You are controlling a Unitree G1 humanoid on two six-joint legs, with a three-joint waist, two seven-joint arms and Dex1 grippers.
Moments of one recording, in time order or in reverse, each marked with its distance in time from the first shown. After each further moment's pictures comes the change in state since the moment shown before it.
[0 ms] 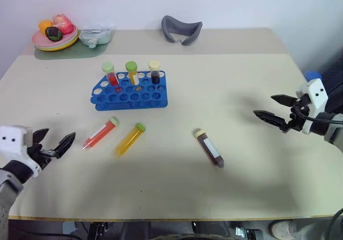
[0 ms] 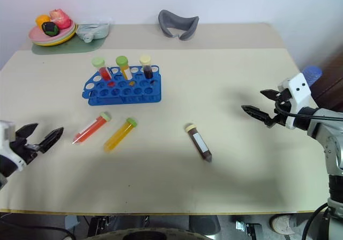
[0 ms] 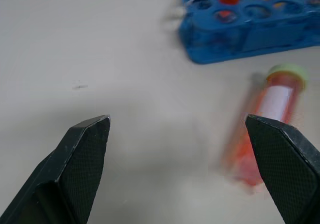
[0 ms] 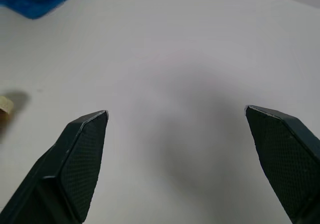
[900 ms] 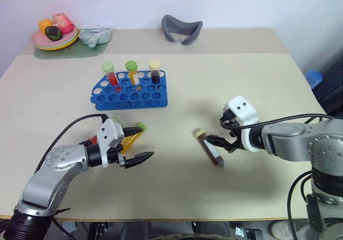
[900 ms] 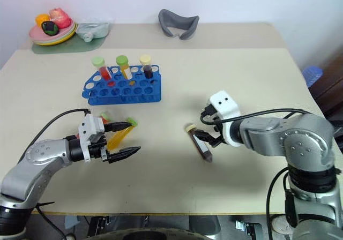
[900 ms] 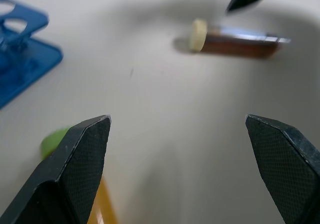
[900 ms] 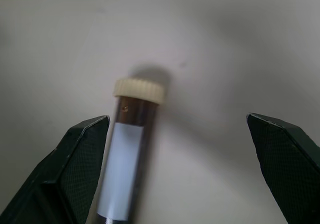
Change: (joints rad) left arm -0.249 0.074 -0.608 -0.035 0.105 -0.176 -0.344; right arm -0.295 0.126 0.323 -0.325 0.992 0.868 -1.255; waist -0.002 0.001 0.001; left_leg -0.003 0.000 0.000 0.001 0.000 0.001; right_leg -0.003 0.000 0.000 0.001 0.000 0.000
